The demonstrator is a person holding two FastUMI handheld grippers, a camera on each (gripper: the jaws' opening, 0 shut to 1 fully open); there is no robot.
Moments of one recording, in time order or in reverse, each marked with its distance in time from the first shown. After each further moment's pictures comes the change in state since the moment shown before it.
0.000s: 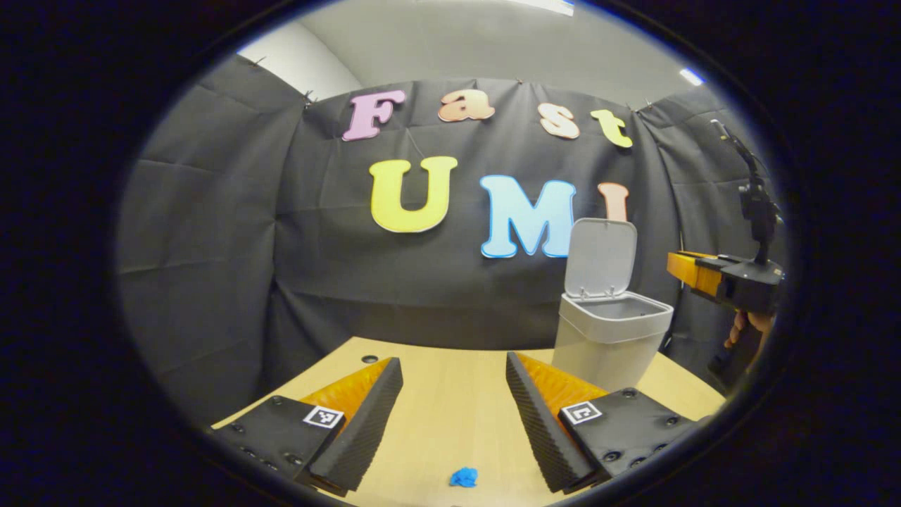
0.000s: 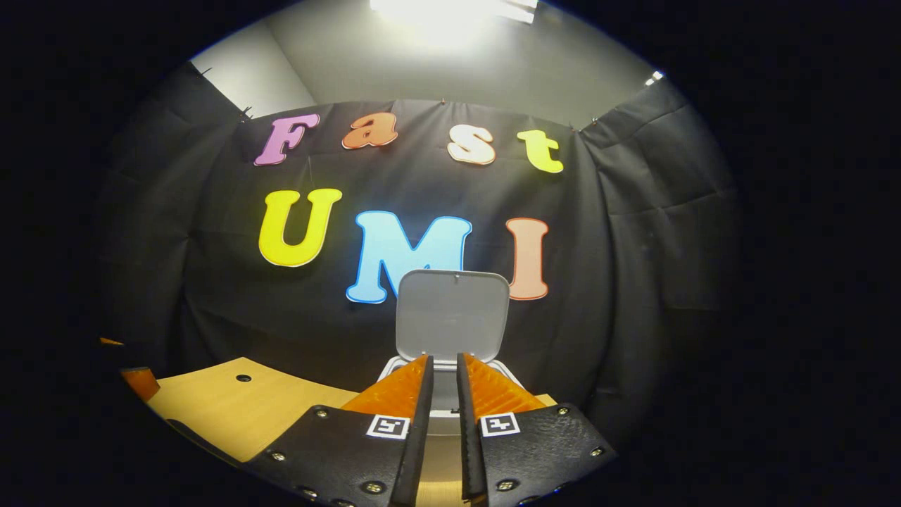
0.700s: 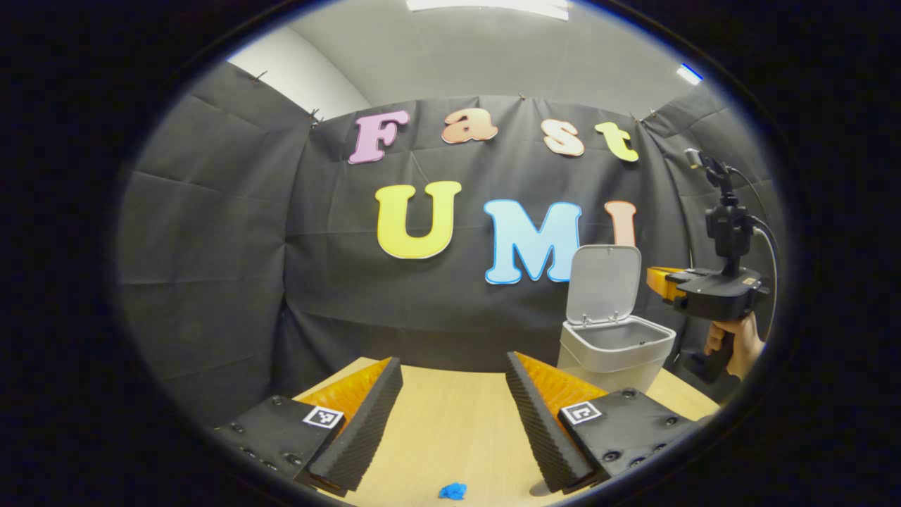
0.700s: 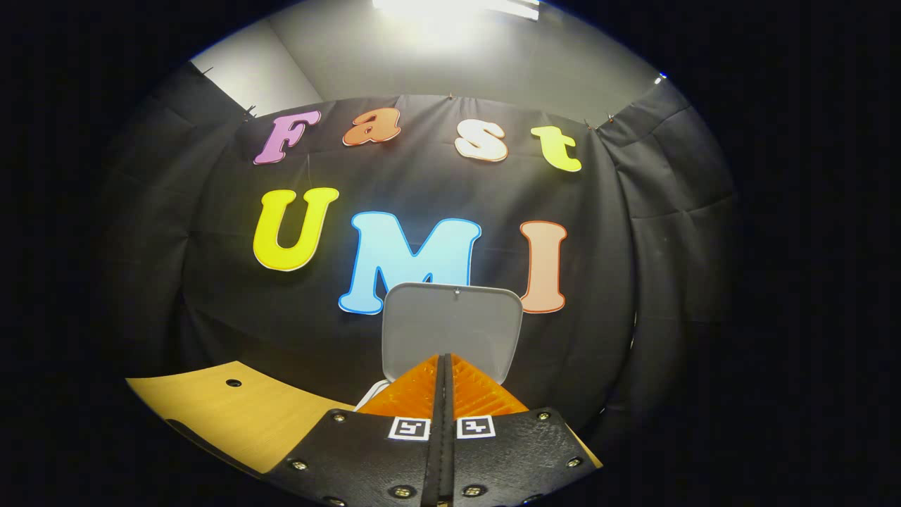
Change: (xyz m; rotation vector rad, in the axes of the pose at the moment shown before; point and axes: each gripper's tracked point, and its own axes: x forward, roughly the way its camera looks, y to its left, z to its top) left arm -0.007 -0.021 0.054 0.027 -0.103 0.082; right arm 0.081 -0.001 0.011 -0.013 -0.008 0.087
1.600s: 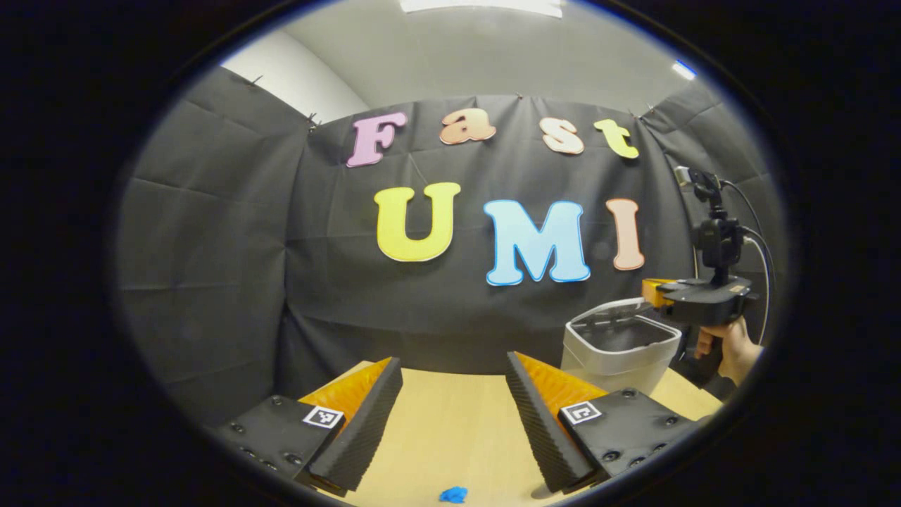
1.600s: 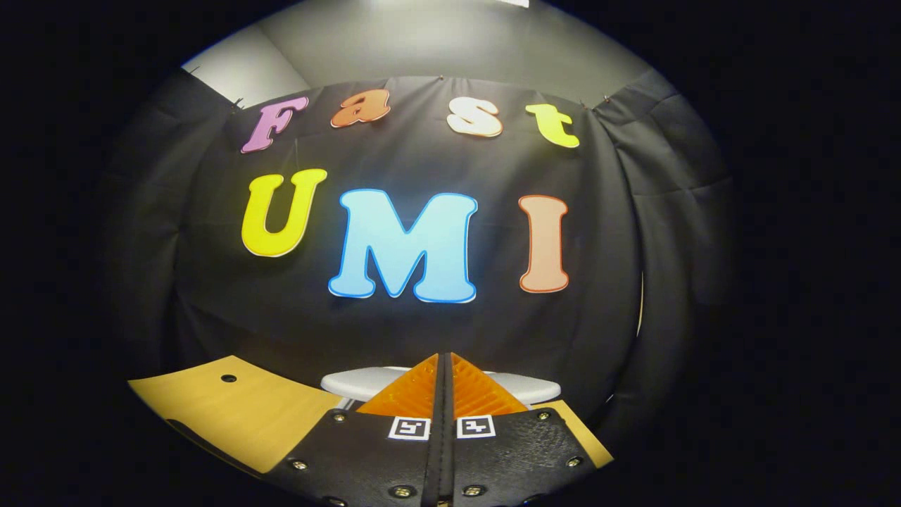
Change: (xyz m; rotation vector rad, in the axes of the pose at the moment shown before) left arm 0.008 -0.008 0.010 0.026 -0.019 0.020; right arm 0.038 -0.012 -0.019 0.029 0.034 -0.017
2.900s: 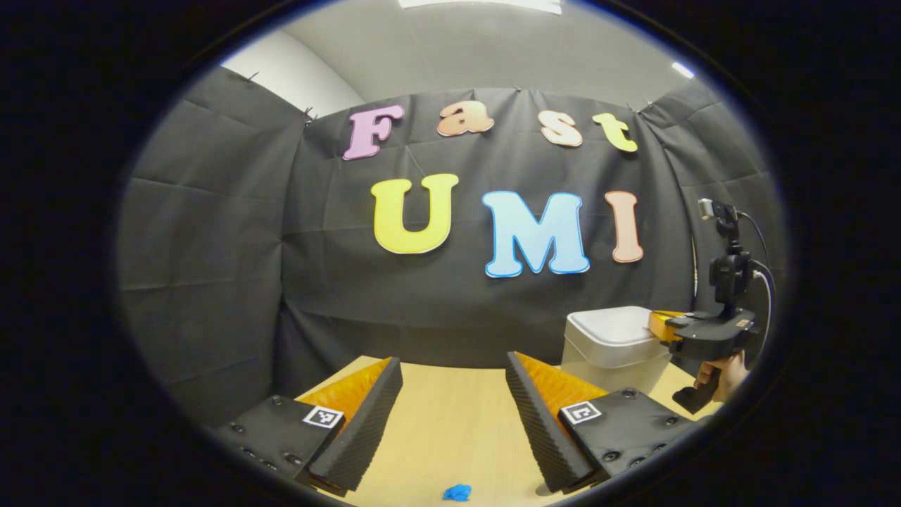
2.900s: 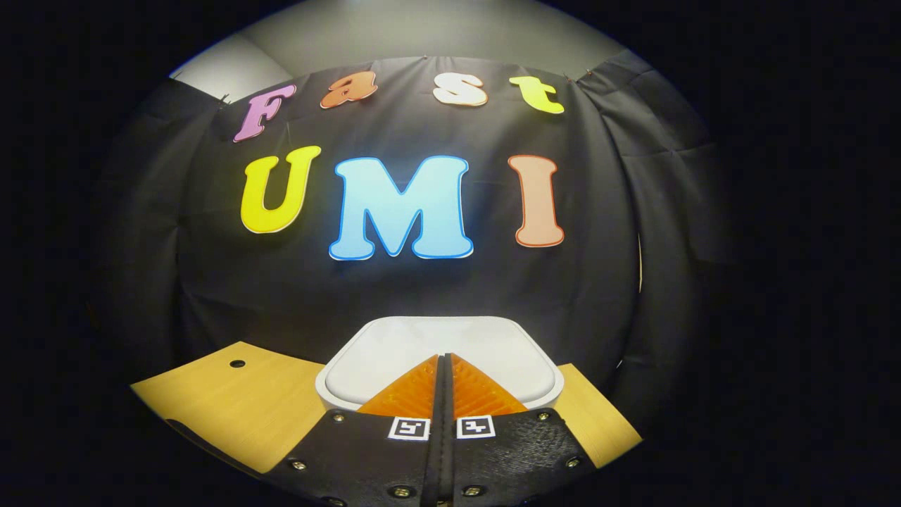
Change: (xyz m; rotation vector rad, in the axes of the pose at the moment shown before) left arm 0.009 0.003 -0.010 0.007 0.038 -0.015; right arm -0.022 0.003 -0.085 0.084 0.153 0.010
